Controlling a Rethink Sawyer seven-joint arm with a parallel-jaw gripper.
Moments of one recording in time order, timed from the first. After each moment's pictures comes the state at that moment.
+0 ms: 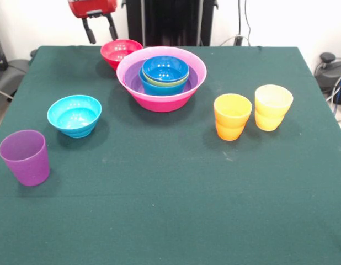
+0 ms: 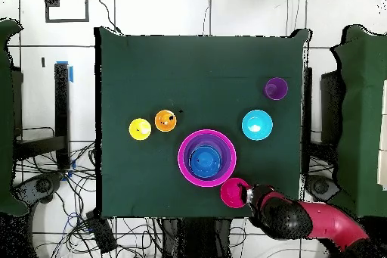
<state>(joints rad) -1.25 -0.69 0.57 2.17 -0.73 0.38 1.63</state>
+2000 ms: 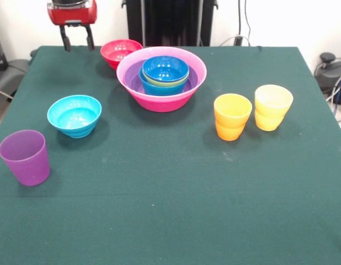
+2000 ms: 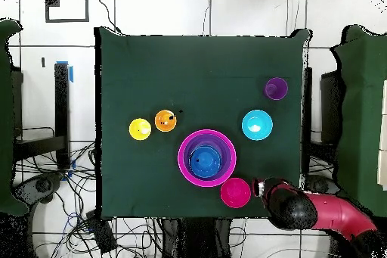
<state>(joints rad) -1.16 -0.69 0.45 2.04 -0.79 0.39 1.63</state>
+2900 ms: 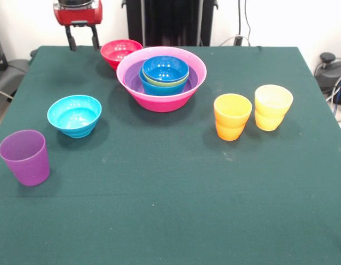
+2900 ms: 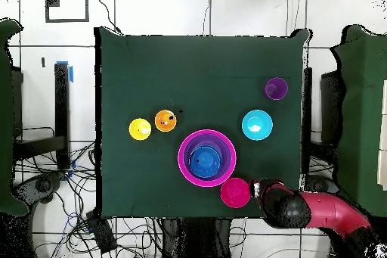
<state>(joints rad) -1.11 -0.69 0.41 2.04 -0.79 0.39 1.63</state>
